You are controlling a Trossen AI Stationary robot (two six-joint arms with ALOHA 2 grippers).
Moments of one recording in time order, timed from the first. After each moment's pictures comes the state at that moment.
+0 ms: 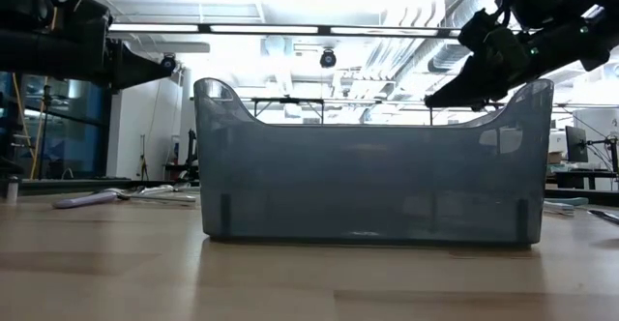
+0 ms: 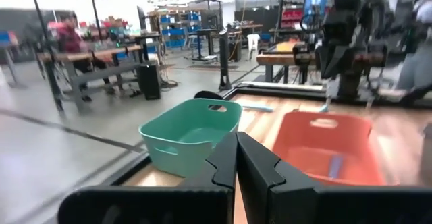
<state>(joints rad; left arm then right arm) 0.42 0.00 0.01 0.03 -0.04 0.02 -0.24 0.84 0.27 0.21 -0.03 0.04</state>
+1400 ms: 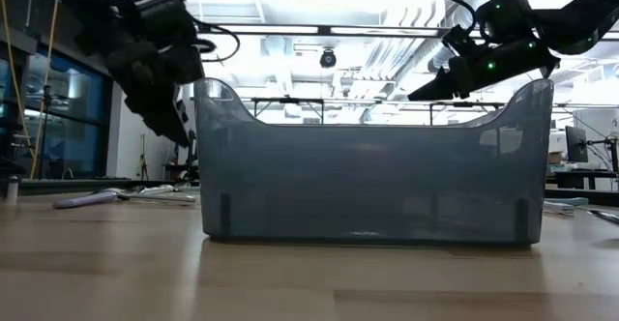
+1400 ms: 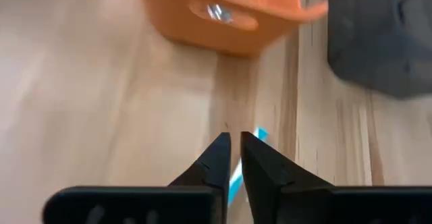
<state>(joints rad) 0.35 1.15 0.53 -0.32 0.33 0.01 -0.75 1.02 0.40 0.37 -0.31 -0.30</state>
